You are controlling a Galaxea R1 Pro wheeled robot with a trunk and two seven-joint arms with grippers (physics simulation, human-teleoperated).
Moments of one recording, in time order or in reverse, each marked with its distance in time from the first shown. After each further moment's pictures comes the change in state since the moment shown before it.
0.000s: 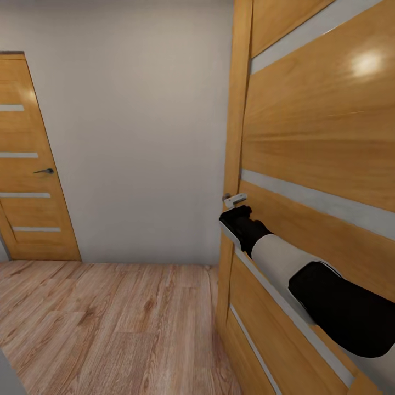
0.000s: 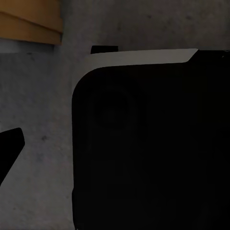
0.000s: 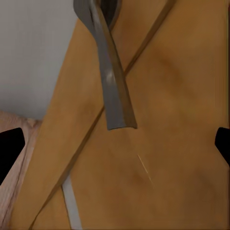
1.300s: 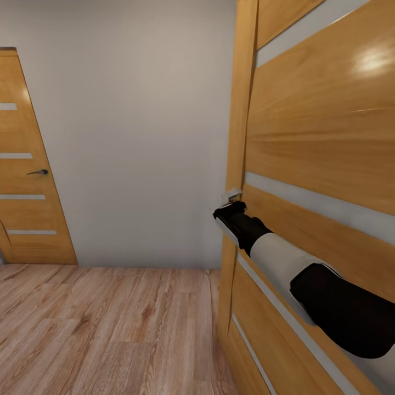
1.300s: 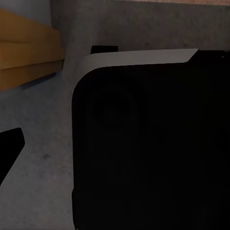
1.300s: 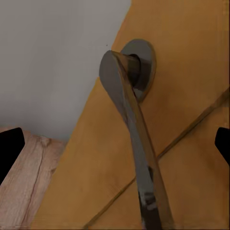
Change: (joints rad) left arm 0.000 0.000 0.000 0.000 0.000 0.000 0.000; right arm 0.004 0.000 0.005 -0.082 0.001 0.011 0.043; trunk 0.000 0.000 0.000
